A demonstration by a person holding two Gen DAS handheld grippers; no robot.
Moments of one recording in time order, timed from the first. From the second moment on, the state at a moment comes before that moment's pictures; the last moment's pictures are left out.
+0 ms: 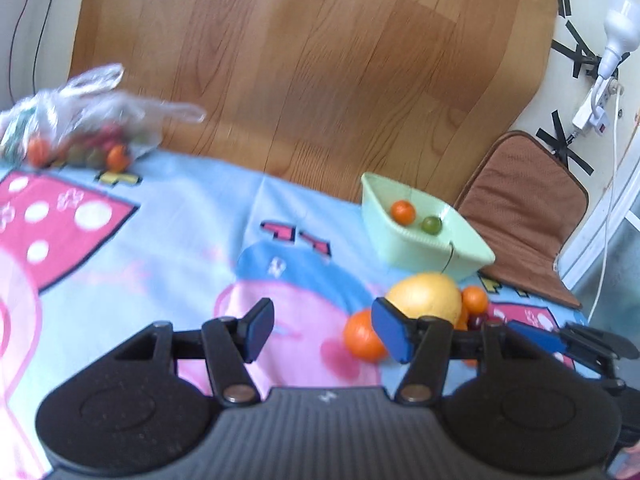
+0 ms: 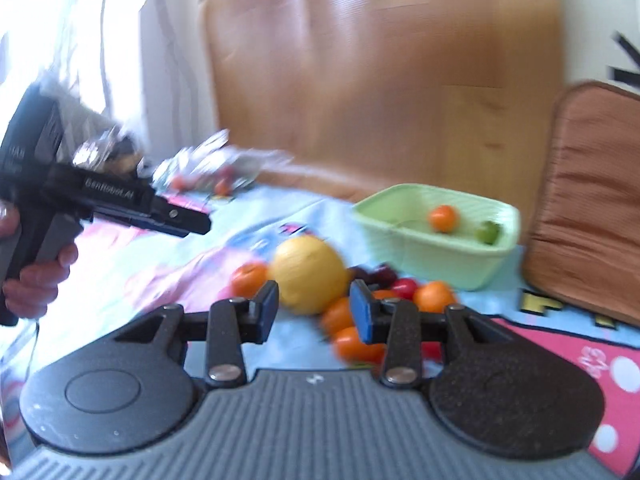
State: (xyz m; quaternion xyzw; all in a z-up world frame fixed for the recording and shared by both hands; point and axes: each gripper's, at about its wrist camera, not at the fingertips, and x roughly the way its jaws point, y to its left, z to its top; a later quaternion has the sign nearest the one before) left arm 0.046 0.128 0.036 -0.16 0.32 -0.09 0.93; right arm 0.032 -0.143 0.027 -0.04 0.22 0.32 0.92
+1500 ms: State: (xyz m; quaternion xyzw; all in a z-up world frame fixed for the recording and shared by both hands) left arm 0.019 0.023 0.001 -0.07 0.36 -0.23 0.90; right arm -0.006 -0.180 -0.002 0.01 0.29 0.28 0.91
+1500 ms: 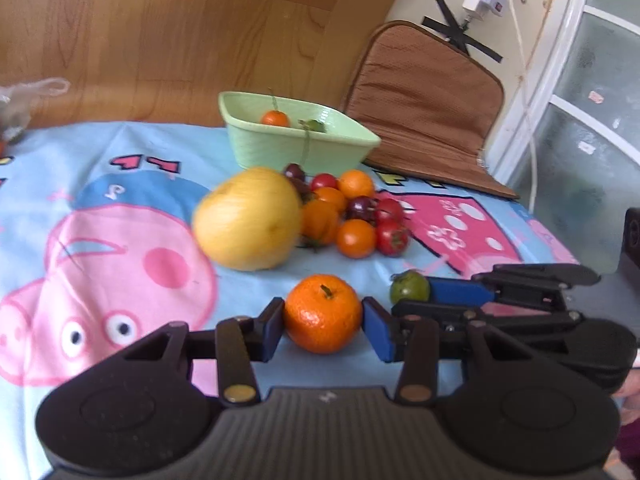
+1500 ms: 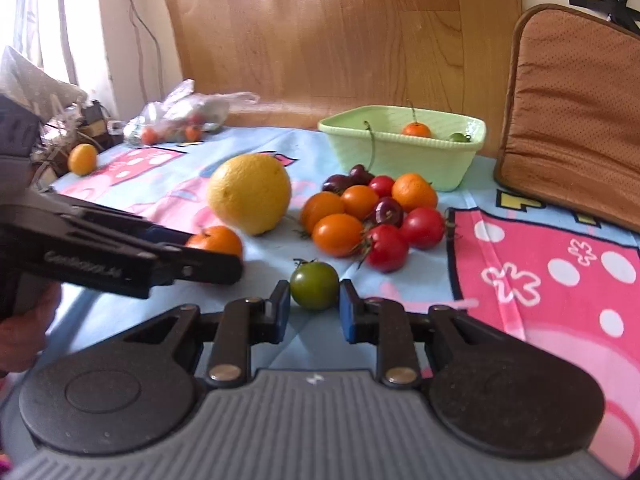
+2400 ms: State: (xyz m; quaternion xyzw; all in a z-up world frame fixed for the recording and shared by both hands) left arm 0.251 -0.006 0.037 -0.07 0.38 -0.14 0.91; right arm 0.167 -0.204 0.015 0.02 0.24 0.19 0.95
